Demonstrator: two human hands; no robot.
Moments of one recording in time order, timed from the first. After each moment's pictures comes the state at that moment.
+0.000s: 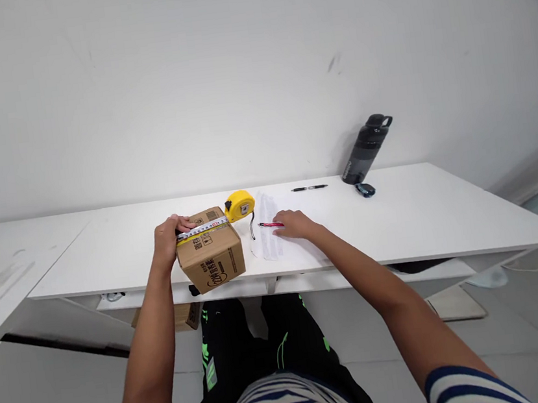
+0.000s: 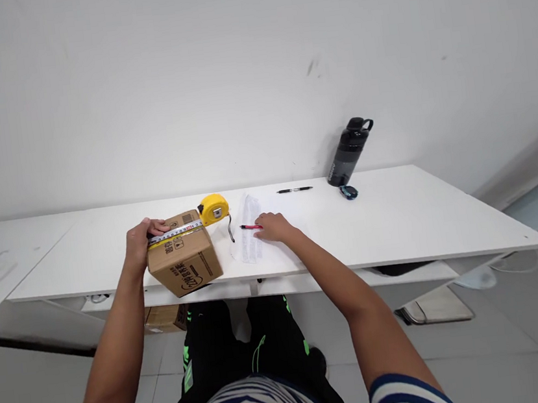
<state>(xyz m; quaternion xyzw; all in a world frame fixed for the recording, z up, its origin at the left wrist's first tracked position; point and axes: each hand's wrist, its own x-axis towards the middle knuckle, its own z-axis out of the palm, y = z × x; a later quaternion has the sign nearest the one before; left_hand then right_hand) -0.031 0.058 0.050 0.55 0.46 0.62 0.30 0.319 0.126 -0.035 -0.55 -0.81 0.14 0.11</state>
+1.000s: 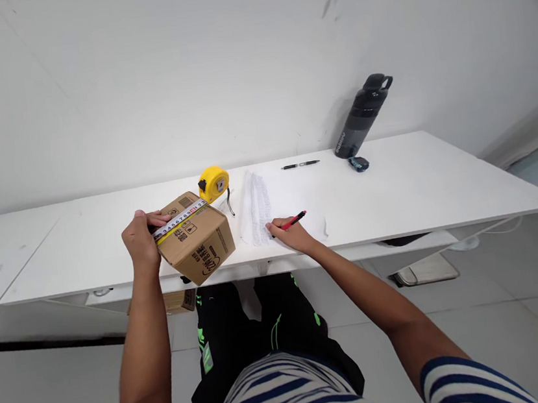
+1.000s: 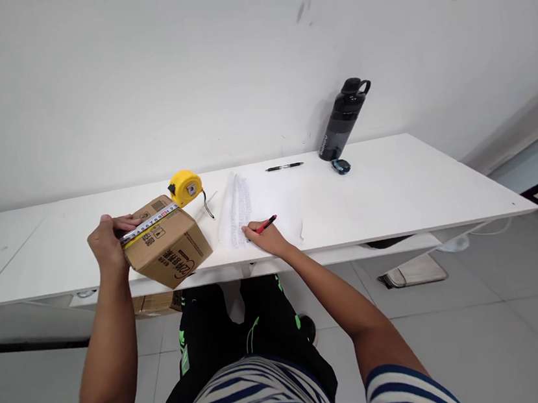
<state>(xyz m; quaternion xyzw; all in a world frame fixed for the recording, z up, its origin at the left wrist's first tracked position) -0.013 0.050 0.044 0.50 0.49 0.68 0.19 0.308 0.044 -0.064 -0.51 -0.67 0.38 0.38</state>
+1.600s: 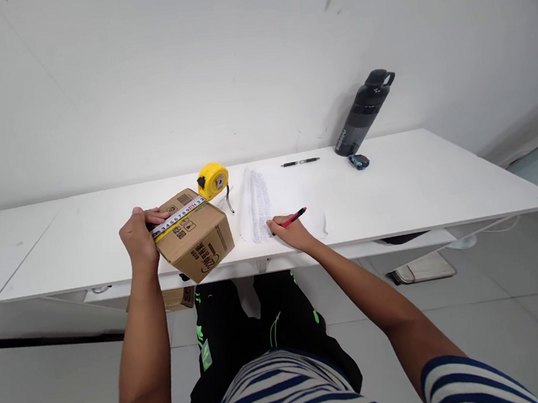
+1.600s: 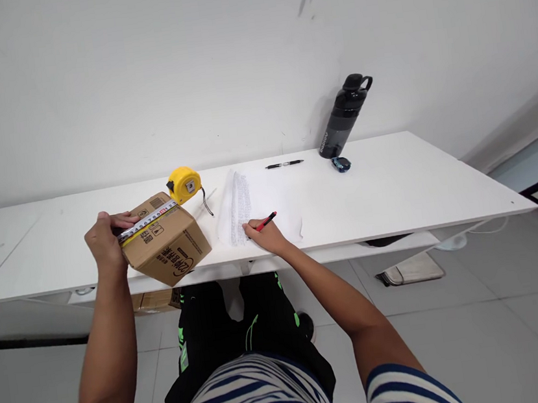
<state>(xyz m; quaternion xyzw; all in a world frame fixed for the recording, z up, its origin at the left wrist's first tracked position) -0.012 0.051 0.043 0.50 0.49 0.69 0.19 0.308 0.045 -0.069 -0.52 -0.67 0.37 0.38</state>
